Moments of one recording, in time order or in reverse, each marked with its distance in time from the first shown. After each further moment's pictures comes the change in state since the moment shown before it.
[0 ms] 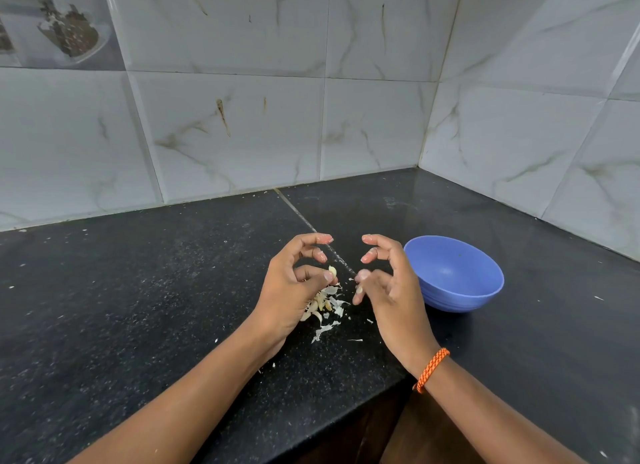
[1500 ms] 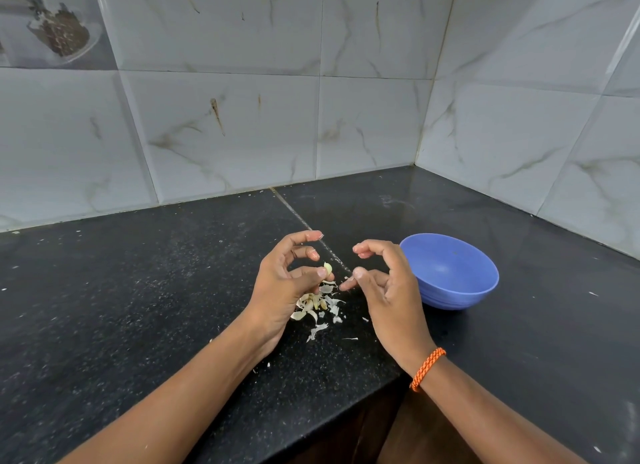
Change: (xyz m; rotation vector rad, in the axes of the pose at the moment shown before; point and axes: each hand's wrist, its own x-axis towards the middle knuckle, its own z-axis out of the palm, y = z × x) left_hand 0.001 -0.002 -0.002 -0.151 -0.003 -0.061; right_hand -0.004 -0.006 -0.001 -0.036 0.026 -0.043
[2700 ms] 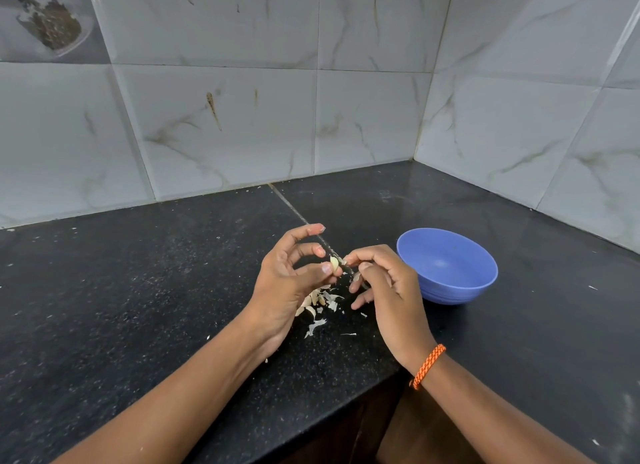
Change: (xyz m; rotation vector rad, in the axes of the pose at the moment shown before) left_hand -0.006 0.005 0.012 -0.171 -0.049 -0.022; right_hand -0.002 -0.001 -0.002 0.141 -0.016 0.094
